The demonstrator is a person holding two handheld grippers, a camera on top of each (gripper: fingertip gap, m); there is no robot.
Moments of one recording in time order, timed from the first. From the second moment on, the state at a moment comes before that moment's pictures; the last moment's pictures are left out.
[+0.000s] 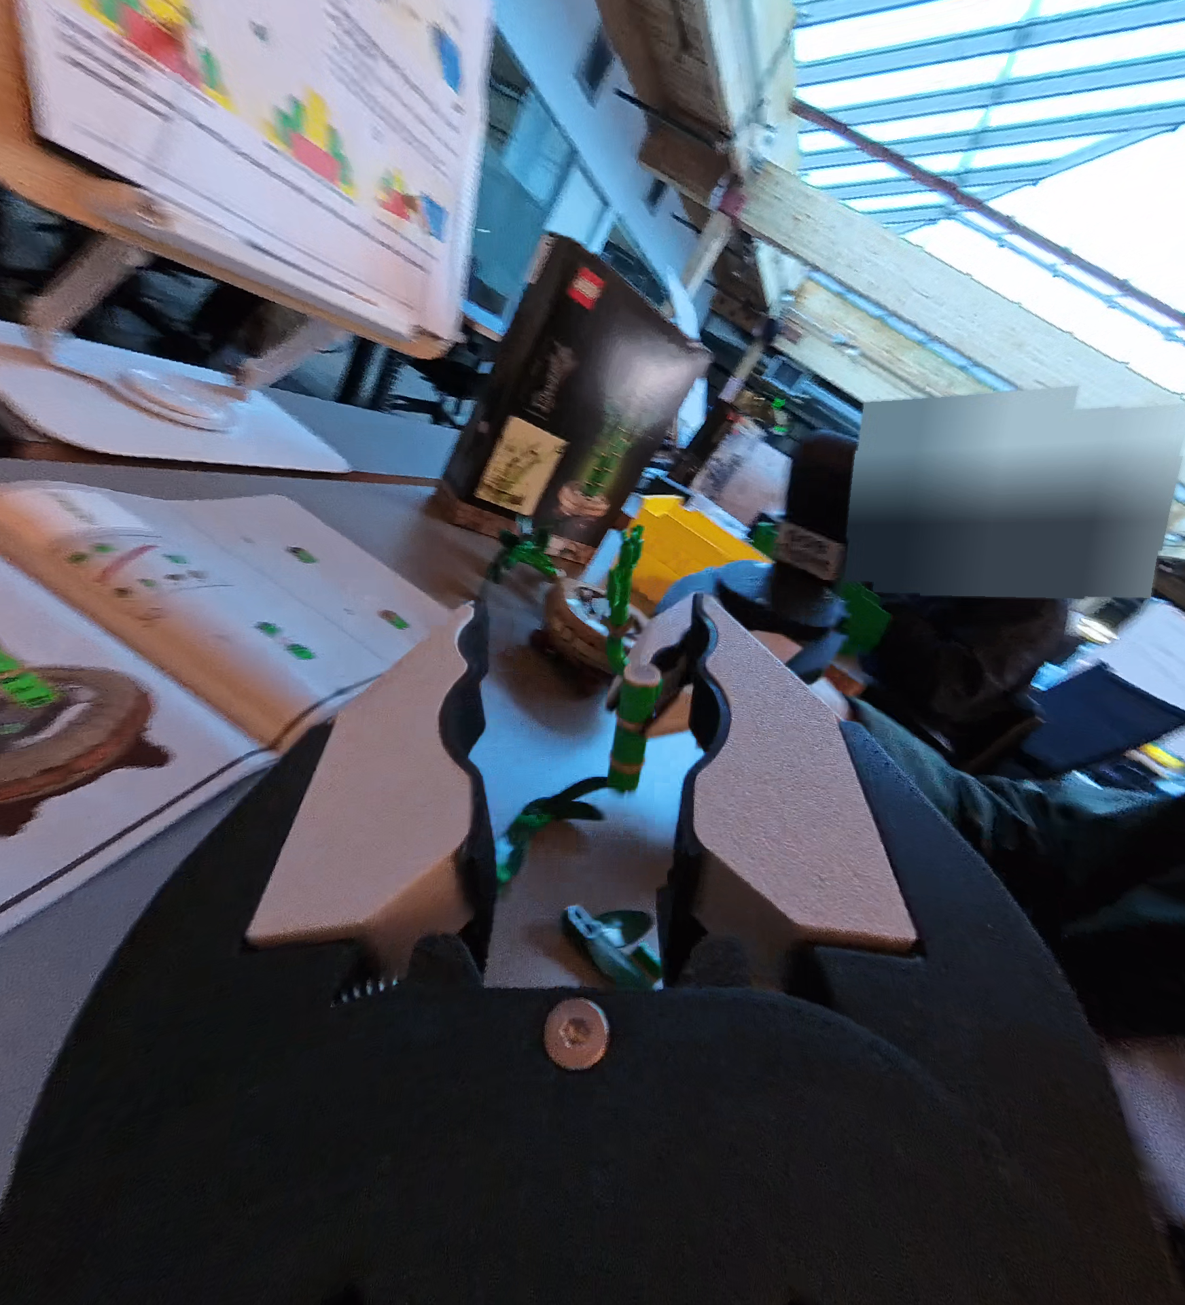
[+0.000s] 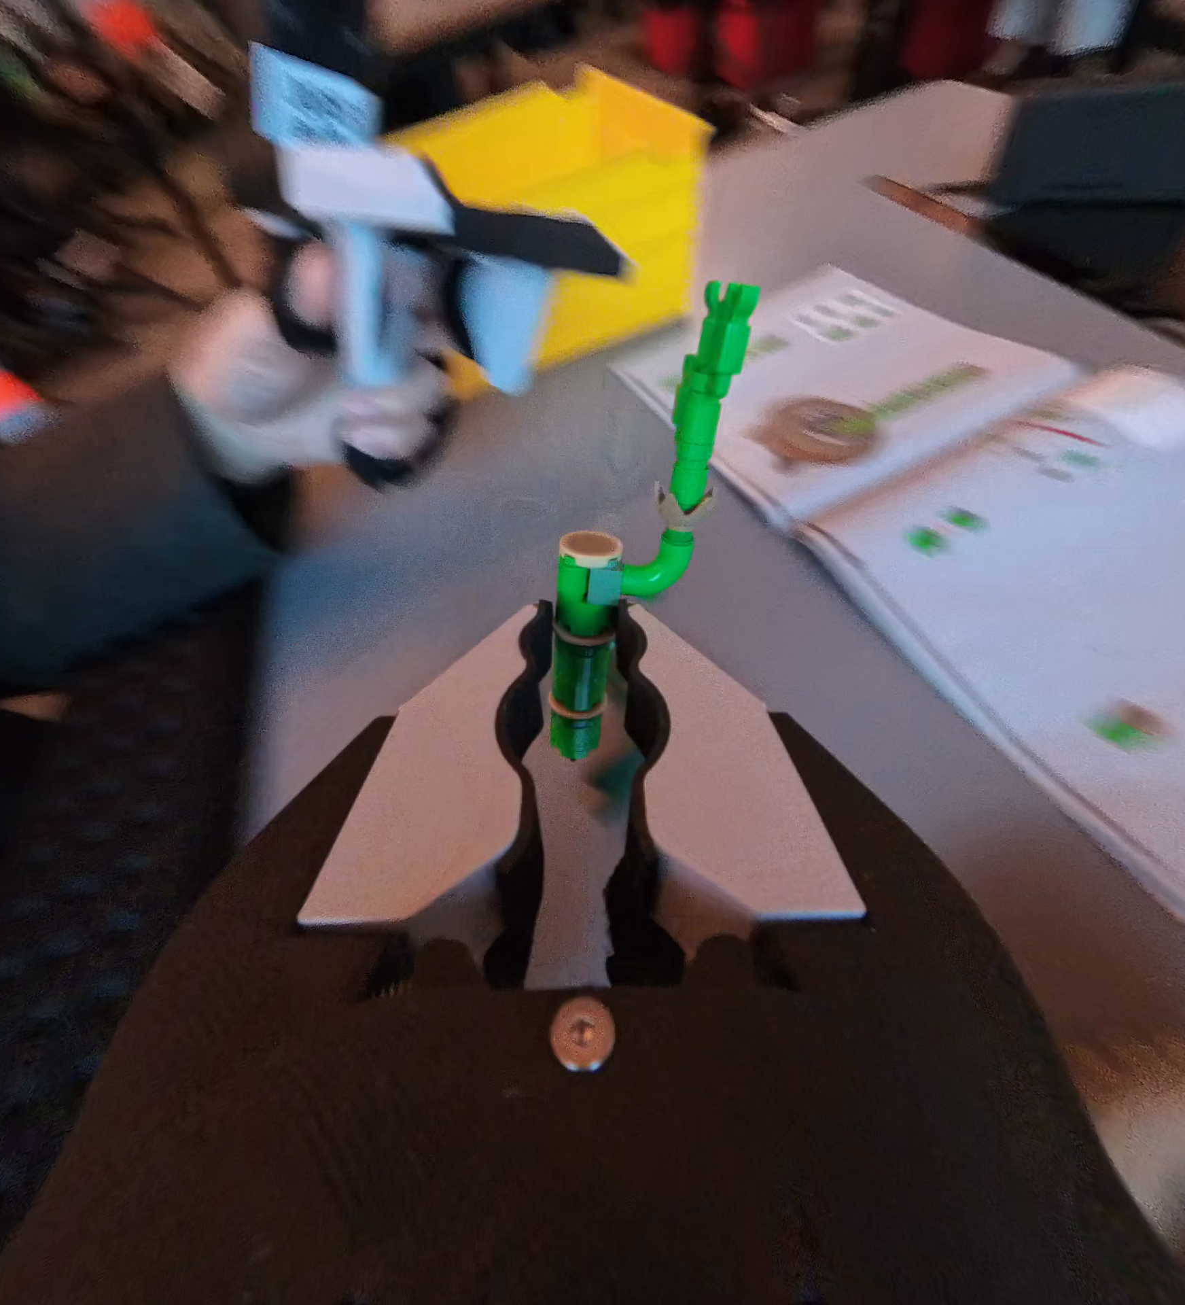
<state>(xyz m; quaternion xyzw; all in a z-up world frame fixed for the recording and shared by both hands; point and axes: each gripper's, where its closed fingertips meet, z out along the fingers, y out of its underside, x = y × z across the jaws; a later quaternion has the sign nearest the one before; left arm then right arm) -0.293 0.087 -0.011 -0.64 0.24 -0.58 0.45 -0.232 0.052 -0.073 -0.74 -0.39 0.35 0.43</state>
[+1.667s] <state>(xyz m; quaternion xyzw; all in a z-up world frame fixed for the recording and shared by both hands) -0.378 0.042 0.105 -0.58 0.21 -0.60 0.50 -0.177 0.074 -0.106 -0.81 -0.40 0.11 0.42</state>
